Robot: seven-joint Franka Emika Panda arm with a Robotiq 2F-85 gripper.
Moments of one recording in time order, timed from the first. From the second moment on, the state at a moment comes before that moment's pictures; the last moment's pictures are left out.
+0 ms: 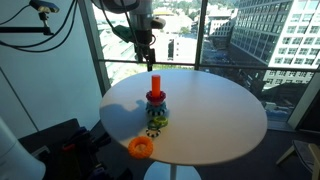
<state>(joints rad) 0.03 -0.12 0.03 -2.34 0.18 2.30 0.08</state>
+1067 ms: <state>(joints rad) 0.04 -0.41 0.08 -2.30 0.03 1.68 0.22</state>
